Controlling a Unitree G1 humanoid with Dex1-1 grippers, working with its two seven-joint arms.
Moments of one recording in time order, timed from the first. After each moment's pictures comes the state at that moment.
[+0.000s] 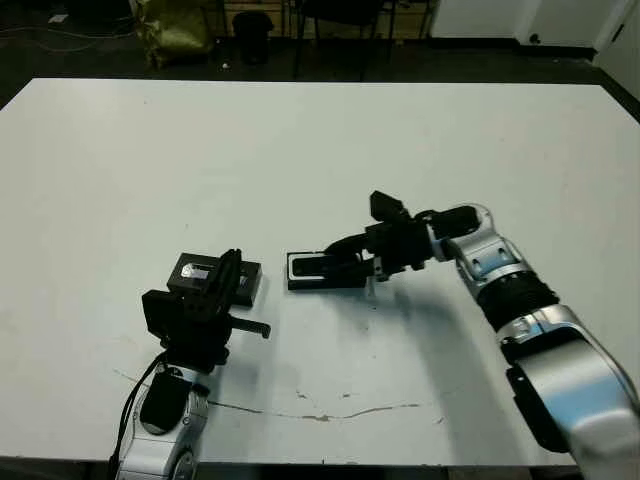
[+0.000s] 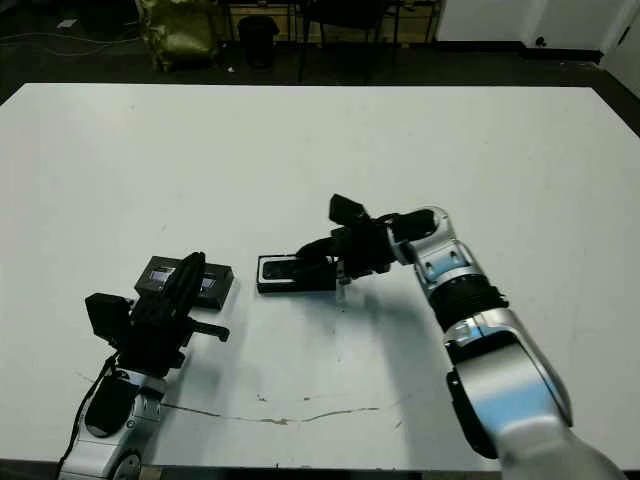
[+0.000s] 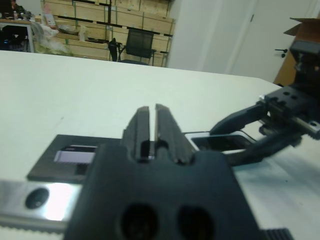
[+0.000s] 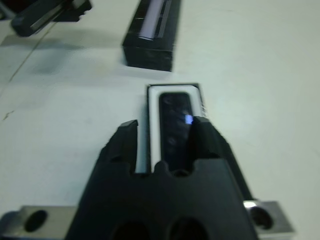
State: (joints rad) left arm 0.21 0.08 -0.11 -0.25 -0.16 -0.07 -0.15; right arm -0.85 -0.28 0.35 0.89 0.00 -0.09 1.37
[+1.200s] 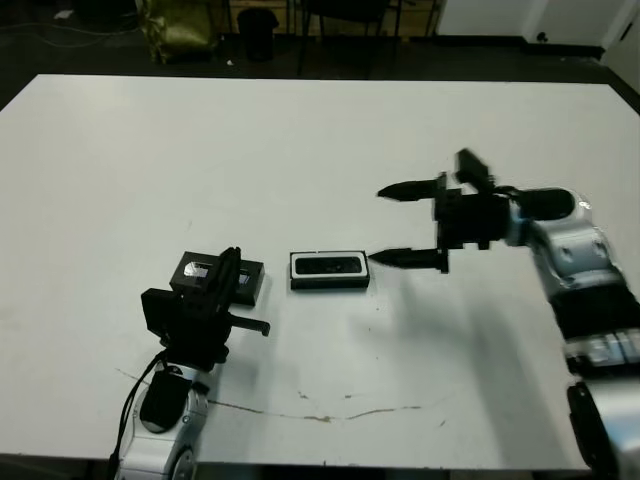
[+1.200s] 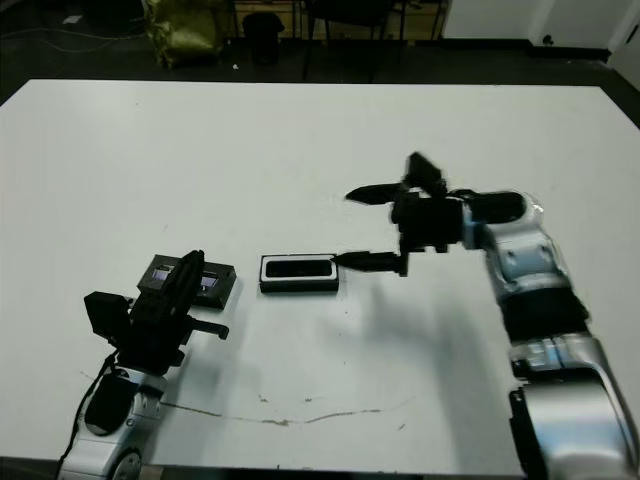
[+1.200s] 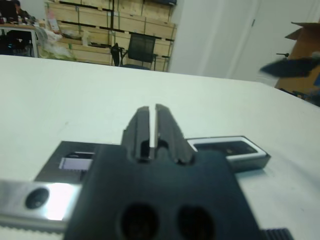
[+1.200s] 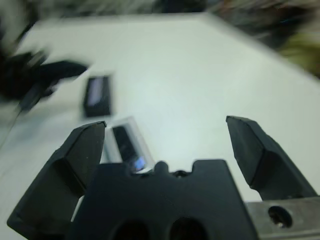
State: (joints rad) left arm 0.20 0.08 -0.10 -0.25 -0.16 -0.10 -0.15; right arm -0.54 -0.46 -0.02 0.17 0.24 0.34 1.05
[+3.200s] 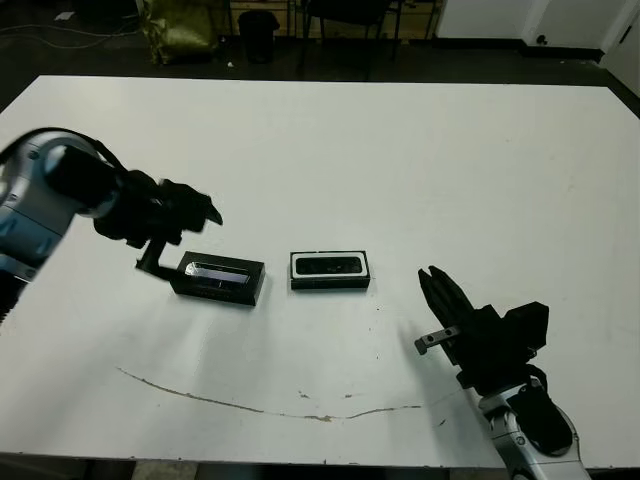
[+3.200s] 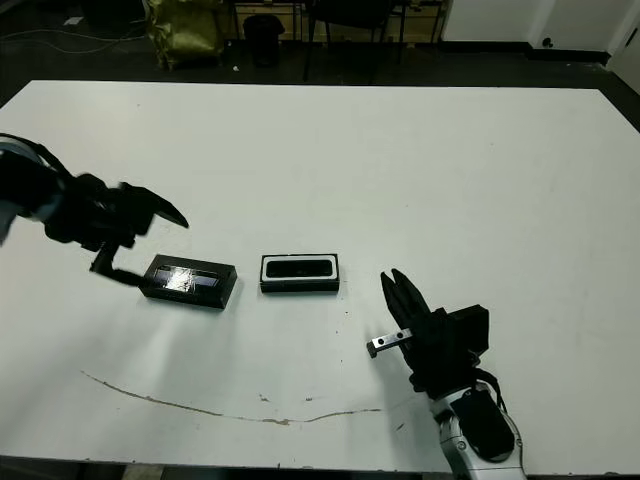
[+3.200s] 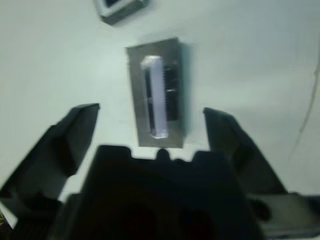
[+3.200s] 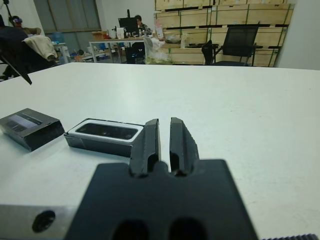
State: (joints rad) left arm -0.77 0.93 -0.47 0.14 0.17 -0.02 -1.52; right arm 0.28 -0.17 0.06 -0.42 0.16 0.09 0.29
